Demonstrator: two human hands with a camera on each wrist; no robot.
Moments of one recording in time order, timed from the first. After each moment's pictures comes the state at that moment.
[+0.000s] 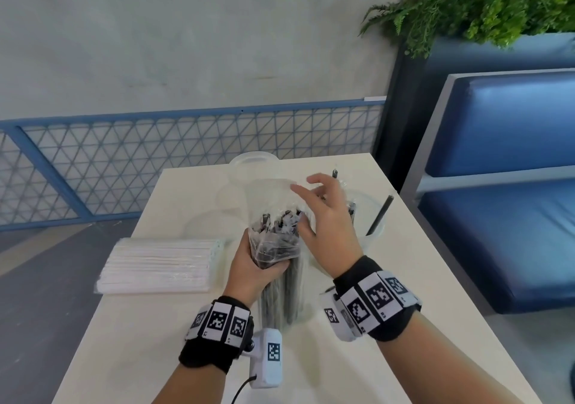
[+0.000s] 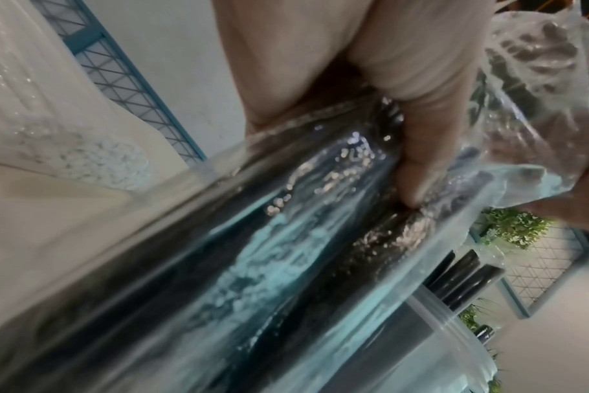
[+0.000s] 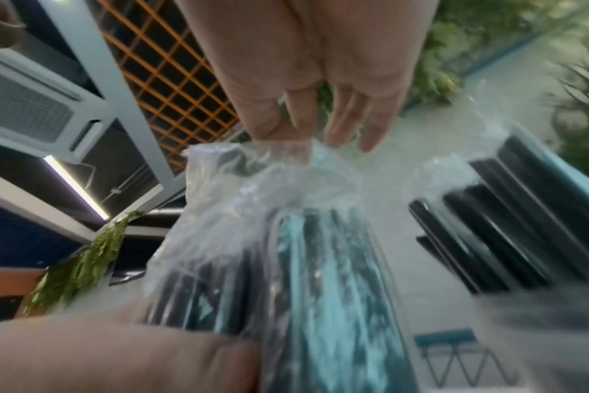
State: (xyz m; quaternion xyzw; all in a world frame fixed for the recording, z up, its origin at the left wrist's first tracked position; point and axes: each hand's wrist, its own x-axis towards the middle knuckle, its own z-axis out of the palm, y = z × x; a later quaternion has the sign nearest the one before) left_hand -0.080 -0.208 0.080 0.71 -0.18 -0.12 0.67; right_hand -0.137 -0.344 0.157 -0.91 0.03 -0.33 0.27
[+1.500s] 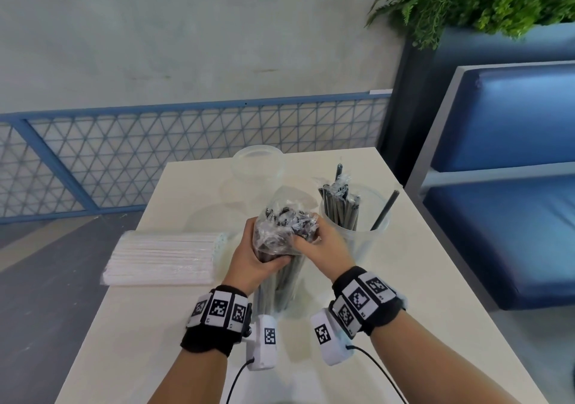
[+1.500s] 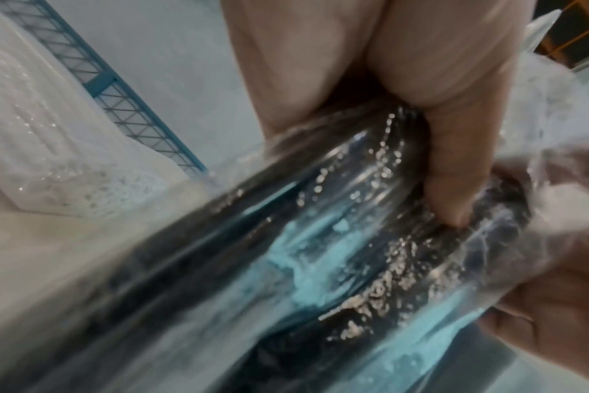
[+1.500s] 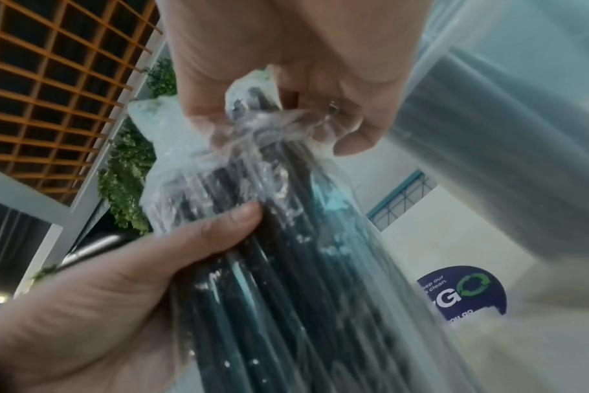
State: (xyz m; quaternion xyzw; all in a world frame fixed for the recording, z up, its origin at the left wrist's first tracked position) left_hand -0.071 -0.199 0.081 0.71 -0.24 -0.15 0.65; right_hand -0.133 -0.347 0.103 -0.82 0.13 -0.16 0.54
